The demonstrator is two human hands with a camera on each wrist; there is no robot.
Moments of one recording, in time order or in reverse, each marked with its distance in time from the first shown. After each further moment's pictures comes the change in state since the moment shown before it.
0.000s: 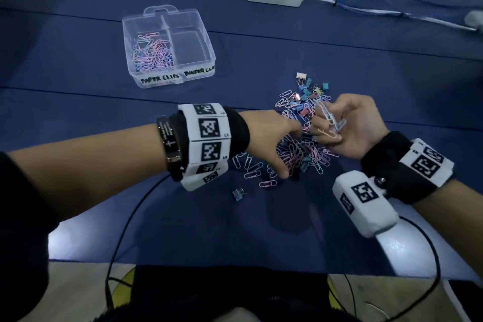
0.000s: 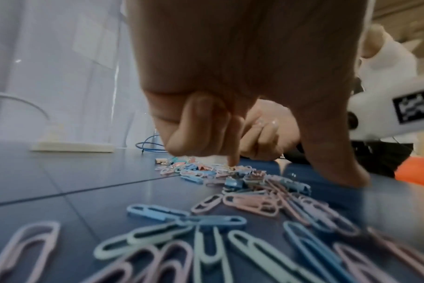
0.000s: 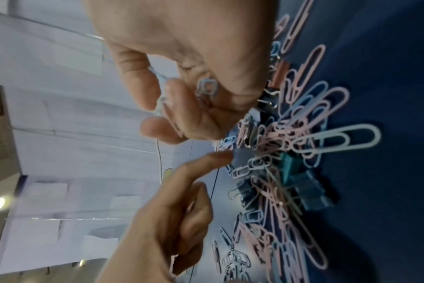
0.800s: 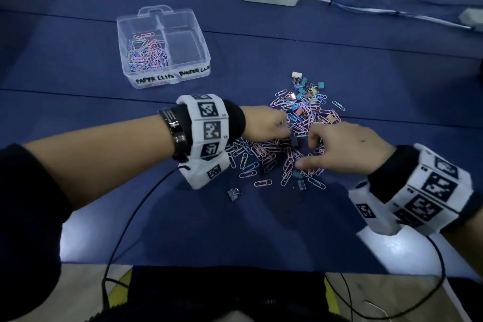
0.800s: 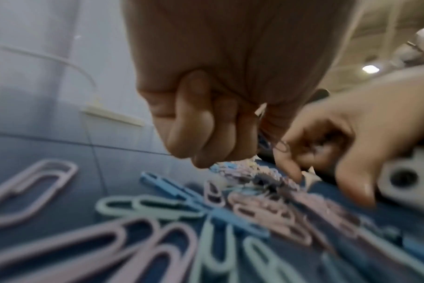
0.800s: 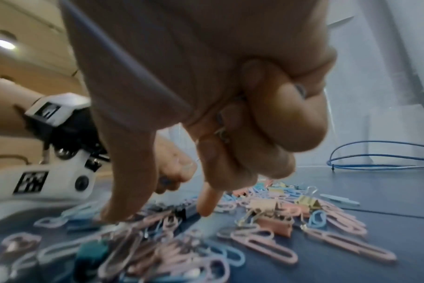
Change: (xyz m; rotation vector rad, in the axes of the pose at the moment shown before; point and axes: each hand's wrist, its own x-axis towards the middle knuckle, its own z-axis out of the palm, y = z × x) left_hand 0.023 -0.011 0.000 -0.118 0.019 -0.070; right_hand -0.028 0.008 0.019 -1.892 0.258 0.089
